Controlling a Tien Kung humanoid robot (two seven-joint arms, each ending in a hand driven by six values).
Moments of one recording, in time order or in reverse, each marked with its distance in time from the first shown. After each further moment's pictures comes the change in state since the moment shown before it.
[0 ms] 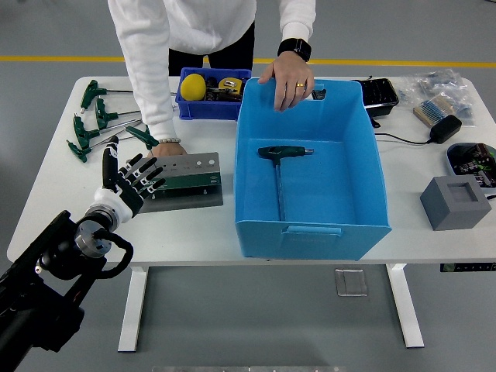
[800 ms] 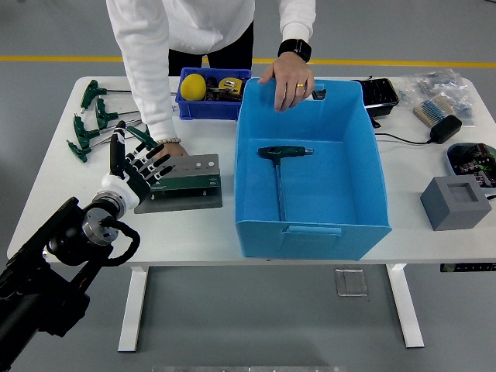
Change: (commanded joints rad) left arm -0.080 -0.001 0.043 0.034 -0.033 -0.015 -0.029; right arm 0.007 0.002 -0.024 0.000 0.017 0.003 0.002
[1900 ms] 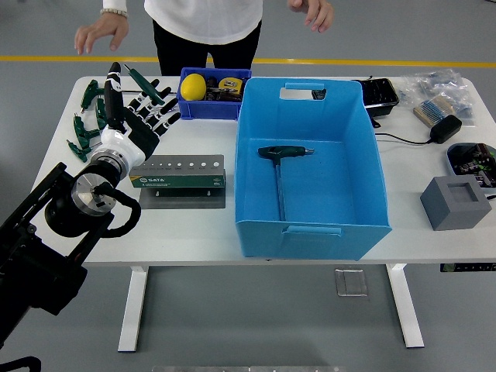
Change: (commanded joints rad) left arm -0.091 0.051 0.020 -0.245 -0.141 0.092 -0.074; right arm 0.003 -0.004 0.007 0.000 0.002 0.002 0.004
